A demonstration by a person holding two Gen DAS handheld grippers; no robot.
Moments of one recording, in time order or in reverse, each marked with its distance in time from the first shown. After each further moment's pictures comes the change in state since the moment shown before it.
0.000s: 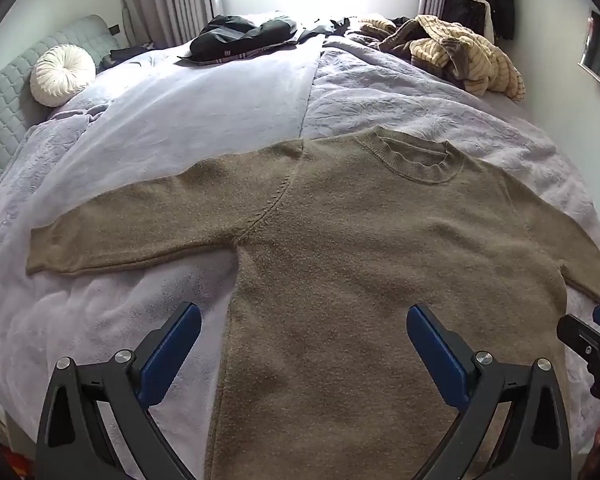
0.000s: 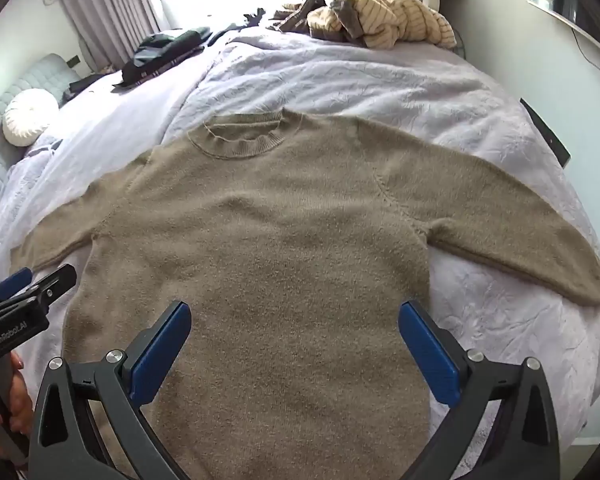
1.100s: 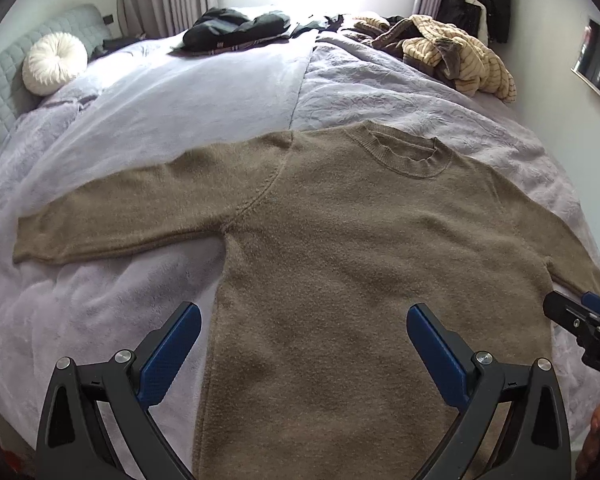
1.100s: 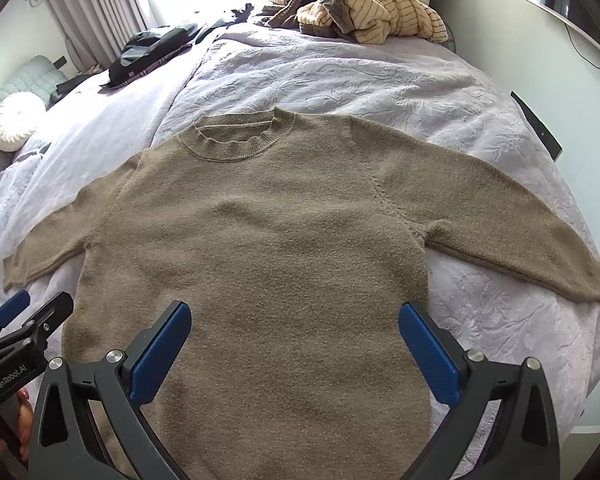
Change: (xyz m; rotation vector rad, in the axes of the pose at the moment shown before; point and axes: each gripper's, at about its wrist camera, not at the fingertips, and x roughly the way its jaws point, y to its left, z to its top) left arm 0.002 0.003 -0.006 -0.032 0.029 -0.056; right arm 0.005 0.010 0.011 -0.005 0.018 -0.043
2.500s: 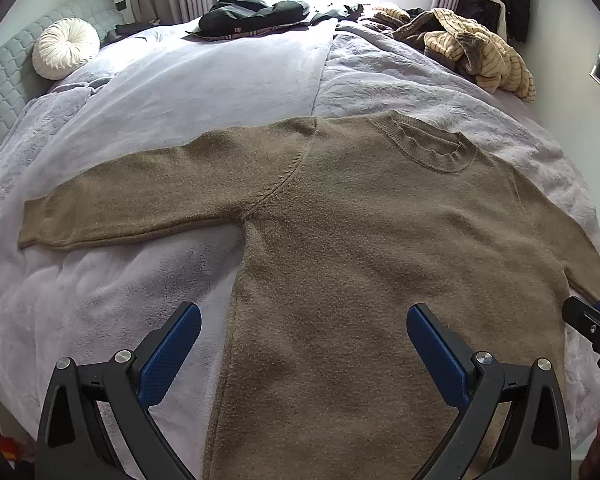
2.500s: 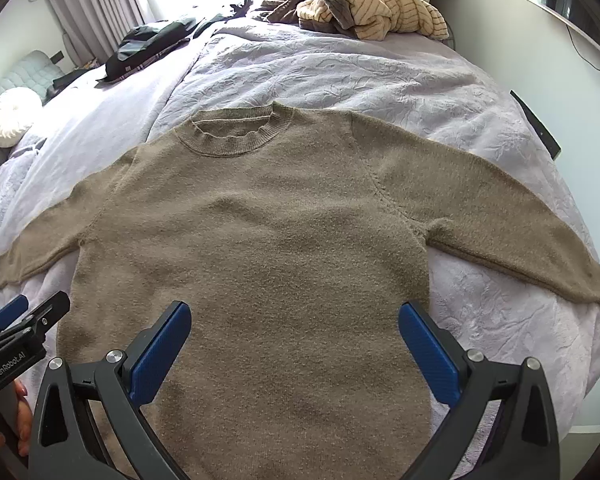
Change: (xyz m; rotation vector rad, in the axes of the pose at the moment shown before) left arm 0.014 0.013 -0.003 -0.025 0.028 0.041; right arm 0.006 0.000 0.001 0.008 0.021 -0.009
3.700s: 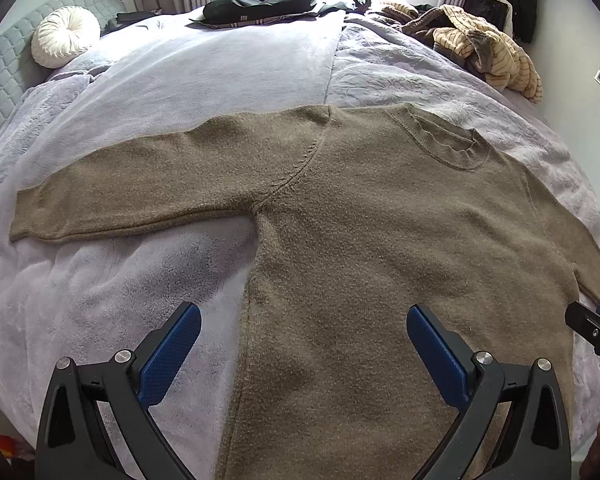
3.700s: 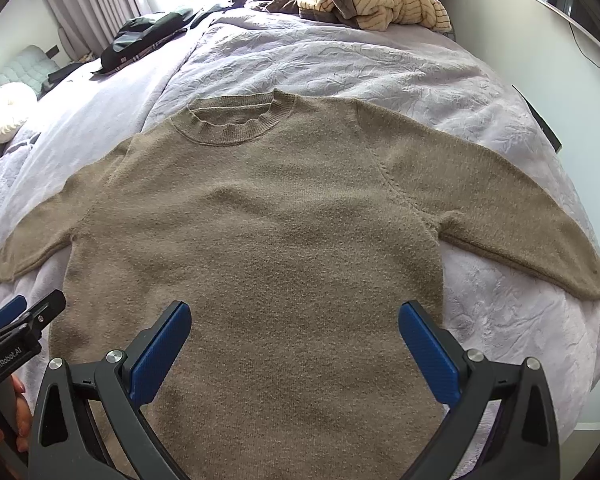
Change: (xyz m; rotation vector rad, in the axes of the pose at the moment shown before) left arm 0.019 0.019 0.001 -0.020 0.025 -0.024; right arm 0.015 0.011 -0.001 -0.004 0.031 -0.020
